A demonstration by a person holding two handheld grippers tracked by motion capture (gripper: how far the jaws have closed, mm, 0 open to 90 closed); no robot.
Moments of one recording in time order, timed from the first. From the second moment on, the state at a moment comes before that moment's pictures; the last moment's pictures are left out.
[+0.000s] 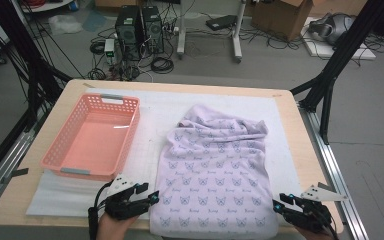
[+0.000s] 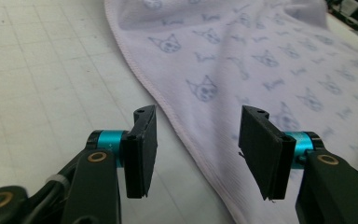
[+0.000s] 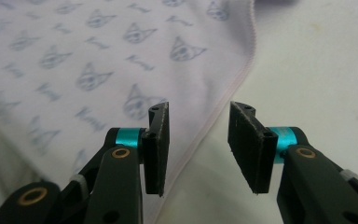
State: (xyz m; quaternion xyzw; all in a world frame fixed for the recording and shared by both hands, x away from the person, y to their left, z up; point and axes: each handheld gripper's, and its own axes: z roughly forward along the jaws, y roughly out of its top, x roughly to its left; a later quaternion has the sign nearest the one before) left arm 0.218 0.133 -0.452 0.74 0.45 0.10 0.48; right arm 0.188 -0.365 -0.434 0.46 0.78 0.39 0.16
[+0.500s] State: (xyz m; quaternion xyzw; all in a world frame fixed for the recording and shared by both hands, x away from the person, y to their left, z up) left arm 0.191 0.135 -0.446 0.78 0.41 0.10 0.46; right arm 0.181 -0.372 -0.437 0.44 0.80 0.39 0.12
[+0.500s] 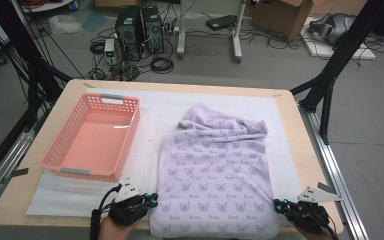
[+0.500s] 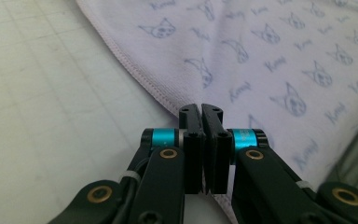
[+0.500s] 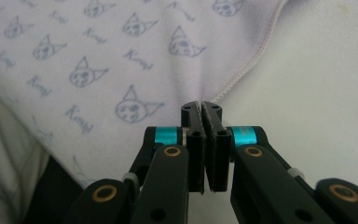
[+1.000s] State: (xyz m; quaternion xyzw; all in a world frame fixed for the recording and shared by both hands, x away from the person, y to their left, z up) left arm 0.236 0.122 -0.452 0.75 0.45 0.12 0.47; right arm 0.199 -0.363 -0.438 0.47 0.78 0.38 0.17
